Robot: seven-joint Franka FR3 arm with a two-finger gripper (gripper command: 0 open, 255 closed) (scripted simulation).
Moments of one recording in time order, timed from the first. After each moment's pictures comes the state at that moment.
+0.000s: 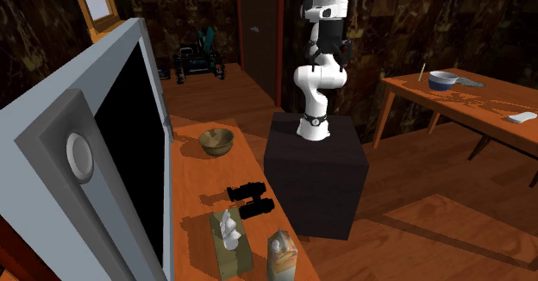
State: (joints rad) arm 0.01 -0.78 -0.05 -2.30 0.00 1.59 0.03
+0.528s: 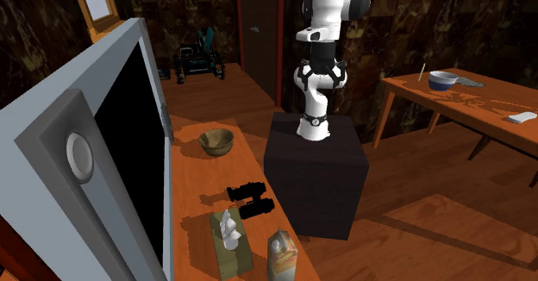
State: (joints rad) arm -0.05 -0.66 -0.05 -2.37 -0.01 1.78 0.13
